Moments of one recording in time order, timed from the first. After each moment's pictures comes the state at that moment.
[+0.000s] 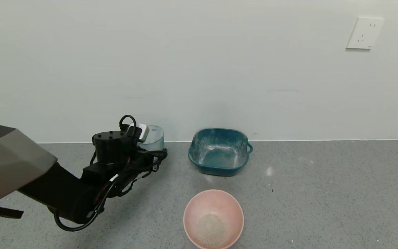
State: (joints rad) left arm -0.29 2.03 -0.76 -1.03 0.17 0.12; right arm 0.00 0.00 0.00 0.00 -0.01 0.03
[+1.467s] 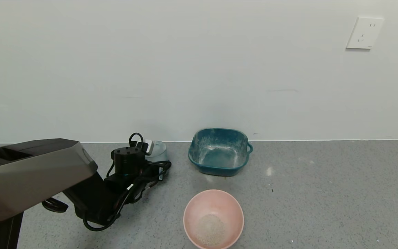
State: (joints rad) left arm -0.26 2.26 -0.80 -1.13 0.17 0.02; right arm 0.00 0.00 0.00 0.00 -0.01 0.03
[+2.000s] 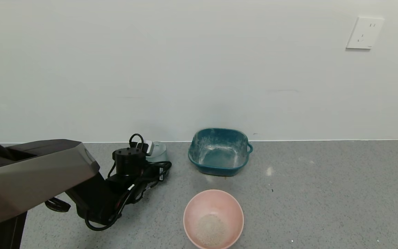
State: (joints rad) left arm -0.26 2.28 -0.81 -1.13 0.17 0.01; right arm 0.00 0.00 0.00 0.00 -0.01 0.03
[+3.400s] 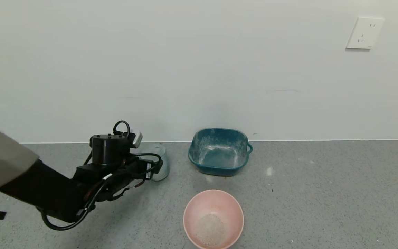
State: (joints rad) left arm -0.26 1.97 -0.75 -0.79 0.17 0.01; right arm 0.00 0.00 0.00 0.00 -0.01 0.03
